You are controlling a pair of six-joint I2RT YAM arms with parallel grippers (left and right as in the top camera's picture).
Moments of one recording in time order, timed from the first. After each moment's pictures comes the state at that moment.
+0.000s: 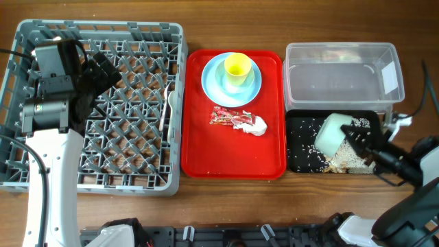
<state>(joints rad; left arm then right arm) 0.11 1.31 1.31 -0.84 -0.14 -0.49 -0.81 1.51 0.78 -1.21 -1.31 -0.45</state>
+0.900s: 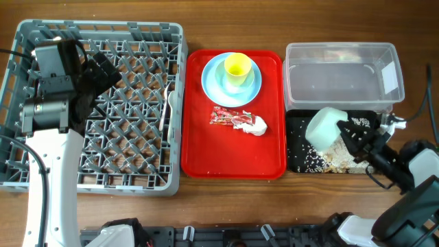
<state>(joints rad) 0.11 1.31 1.31 -0.84 -0.14 -0.49 -0.76 1.51 0.70 -1.07 -1.55 -0.39</state>
